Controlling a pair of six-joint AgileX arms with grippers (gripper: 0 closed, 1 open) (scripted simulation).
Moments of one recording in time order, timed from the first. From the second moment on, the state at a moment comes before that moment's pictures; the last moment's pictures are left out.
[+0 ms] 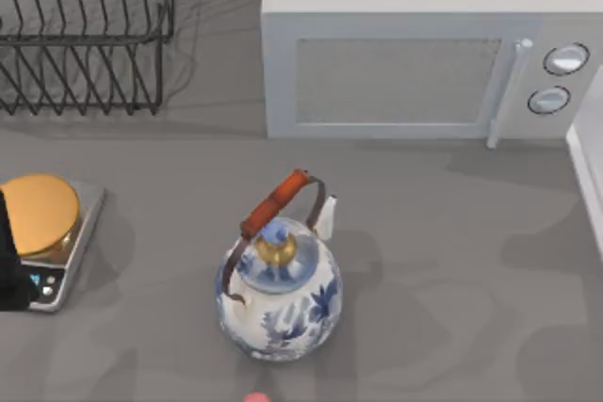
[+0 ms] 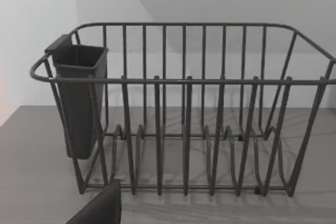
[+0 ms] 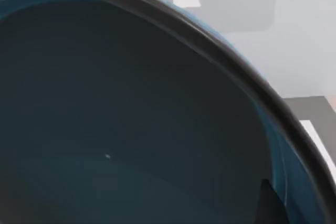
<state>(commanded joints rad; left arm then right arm) 0.00 0.00 0.00 0.00 0.00 0.00 -0.50 1.56 0.62 0.75 -0.46 -0.01</state>
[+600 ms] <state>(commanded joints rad) 0.00 0.00 0.00 0.00 0.00 0.00 -0.52 1.50 0.60 0.91 -0.50 0.02</state>
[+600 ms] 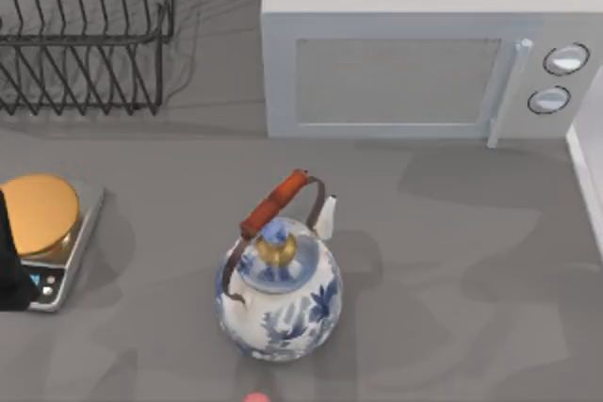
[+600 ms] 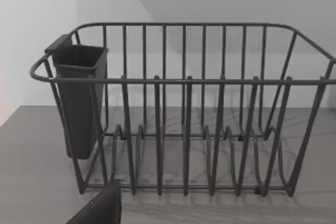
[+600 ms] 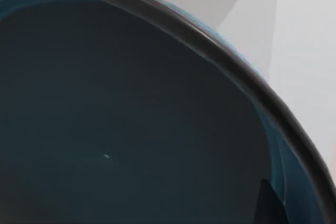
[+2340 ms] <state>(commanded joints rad) 0.00 0.00 0.00 0.00 0.00 0.00 -0.53 2.22 0.49 1.73 -0.49 0.01</state>
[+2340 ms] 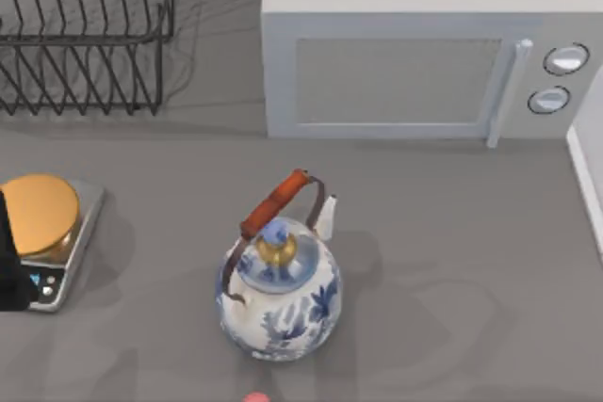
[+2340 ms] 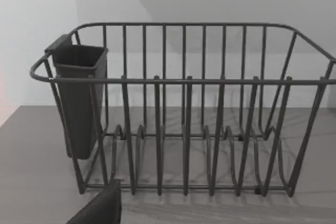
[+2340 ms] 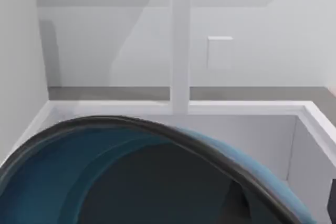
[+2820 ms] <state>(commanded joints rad) 0.00 0.00 0.00 0.00 0.00 0.00 -0.53 2.22 0.49 1.73 -0.49 0.01</state>
